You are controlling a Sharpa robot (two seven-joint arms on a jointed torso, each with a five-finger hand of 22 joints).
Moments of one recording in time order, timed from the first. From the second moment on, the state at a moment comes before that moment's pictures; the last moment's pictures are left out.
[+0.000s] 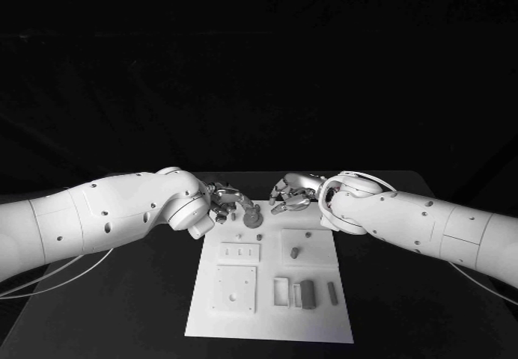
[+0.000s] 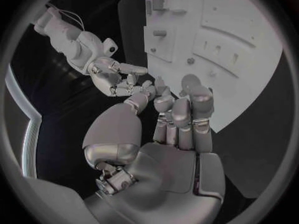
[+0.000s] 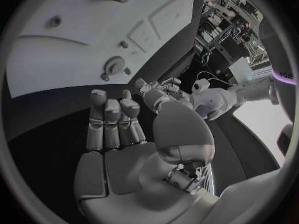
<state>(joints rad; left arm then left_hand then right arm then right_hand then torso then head) 1.40 -0.64 -0.24 1.35 -0.57 -0.18 -0.44 0.95 0.04 0.52 -0.14 0.24 1.05 0.03 0.18 0.72 1.27 -0.06 1.07 0.97 1.27 -0.16 1.30 1.06 0.02 1.33 -0.25 0.90 1.31 1.25 -0.51 -0.13 1.14 -1.22 -0.13 0.06 1.08 -0.03 0.49 -0.28 0.05 0.90 0.13 0.28 0.52 1.13 0.03 1.27 0.89 1.07 -0.07 1.39 0.98 0.25 1.01 0.03 0.95 1.31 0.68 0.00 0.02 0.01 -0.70</state>
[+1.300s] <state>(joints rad) 1.29 -0.63 -0.24 1.34 -0.87 -0.17 -0.58 0.93 0.02 0.53 -0.14 0.34 1.05 0.02 0.18 0.74 1.29 -0.07 1.06 0.94 1.27 -0.16 1.30 1.05 0.02 1.34 -0.25 0.89 1.31 1.25 -0.56 -0.09 0.96 -1.18 -0.19 0.06 1.09 -0.04 0.49 -0.28 0.05 0.90 0.13 0.27 0.52 1.13 0.03 1.27 0.89 1.07 -0.07 1.39 0.98 0.25 1.01 0.03 0.95 1.31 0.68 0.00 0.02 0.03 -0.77</state>
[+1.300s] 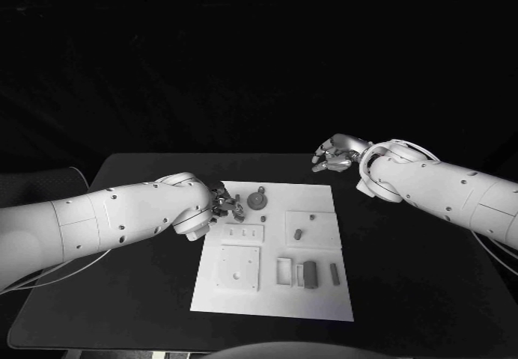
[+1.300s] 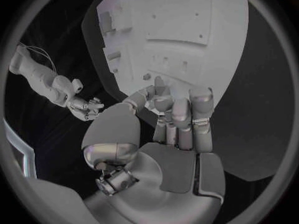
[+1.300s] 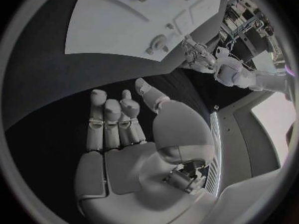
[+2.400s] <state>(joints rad) 1.26 -0.62 -0.24 1.35 -1.00 -0.15 -0.59 0.91 -0.02 0.57 -0.15 0.36 1.06 0.02 0.22 0.74 1.31 -0.08 1.05 0.90 1.28 -0.17 1.30 1.04 0.02 1.35 -0.25 0.89 1.31 1.25 -0.56 -0.08 1.00 -1.17 -0.19 0.06 1.09 -0.04 0.49 -0.28 0.05 0.90 0.13 0.27 0.52 1.13 0.03 1.27 0.89 1.07 -0.07 1.39 0.98 0.25 1.01 0.03 0.95 1.31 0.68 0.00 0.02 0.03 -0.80</state>
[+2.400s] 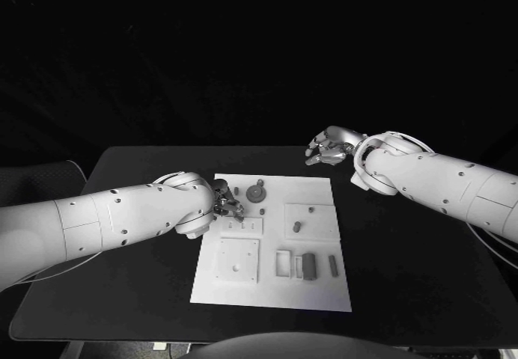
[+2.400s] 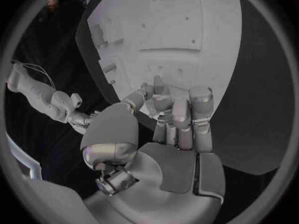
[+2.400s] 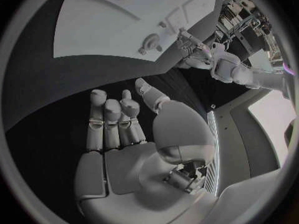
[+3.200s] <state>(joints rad) 1.24 -0.60 -0.24 1.35 -1.05 -0.13 -0.59 0.90 -0.05 0.59 -0.16 0.34 1.07 0.01 0.23 0.74 1.32 -0.08 1.05 0.87 1.29 -0.18 1.30 1.03 0.02 1.36 -0.25 0.89 1.31 1.25 -0.56 -0.08 1.00 -1.17 -0.19 0.06 1.09 -0.04 0.49 -0.28 0.05 0.90 0.13 0.27 0.52 1.12 0.03 1.27 0.89 1.07 -0.06 1.39 0.98 0.25 1.01 0.03 0.94 1.31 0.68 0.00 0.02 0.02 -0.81</state>
